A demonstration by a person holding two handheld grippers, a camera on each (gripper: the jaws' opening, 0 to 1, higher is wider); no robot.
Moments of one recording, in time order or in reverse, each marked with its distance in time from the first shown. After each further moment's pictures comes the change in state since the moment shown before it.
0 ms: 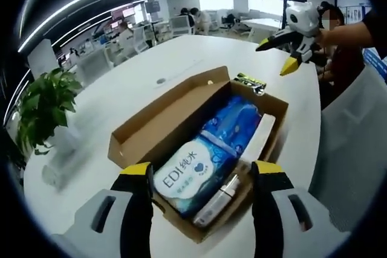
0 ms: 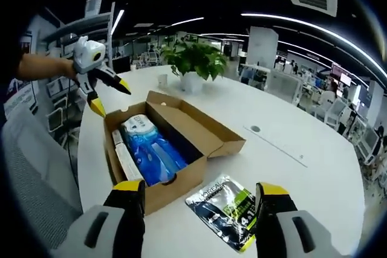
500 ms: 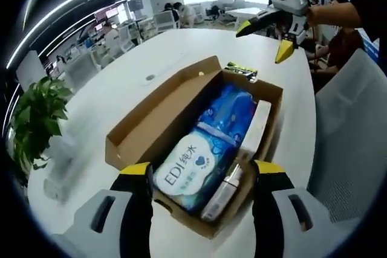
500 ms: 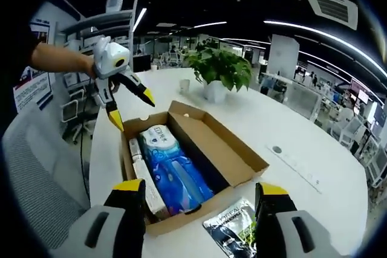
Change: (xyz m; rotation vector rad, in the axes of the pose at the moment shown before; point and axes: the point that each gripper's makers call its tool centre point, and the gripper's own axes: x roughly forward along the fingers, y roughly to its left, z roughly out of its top) left arm 0.005 0.002 -0.010 0.081 0.053 -0.064; right arm 0.022 0.040 0.038 -0.097 -0.018 0.123
